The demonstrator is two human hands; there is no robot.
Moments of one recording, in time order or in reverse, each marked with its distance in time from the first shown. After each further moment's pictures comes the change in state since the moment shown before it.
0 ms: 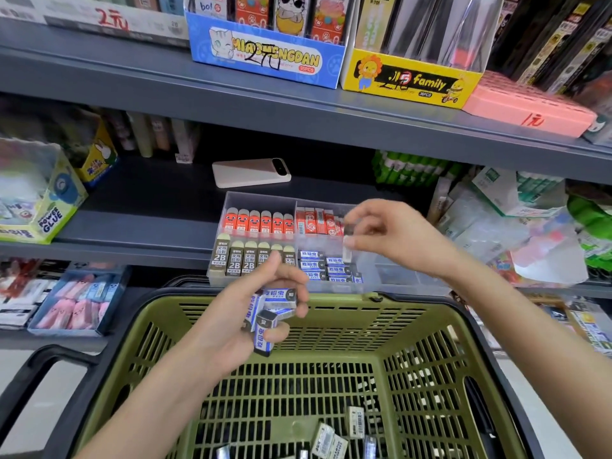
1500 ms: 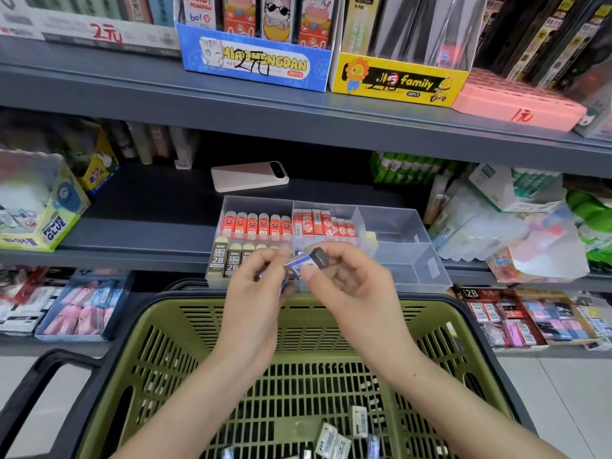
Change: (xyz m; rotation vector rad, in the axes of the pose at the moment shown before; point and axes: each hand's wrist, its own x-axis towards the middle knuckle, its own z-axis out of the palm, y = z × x) left_hand 0.011 -0.010 0.041 0.128 0.496 0.380; right_hand -0.067 -0.045 0.080 0.633 0.254 -0.089
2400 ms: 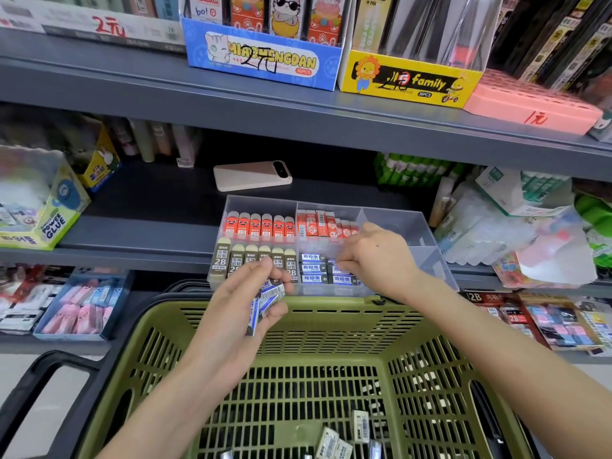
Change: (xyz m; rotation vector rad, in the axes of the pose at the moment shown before) left_hand 0.005 0.003 -0.037 -0.150 -0.134 -0.229; right_hand 0.087 0.052 -0.062 -1.584 -0.295 -0.181
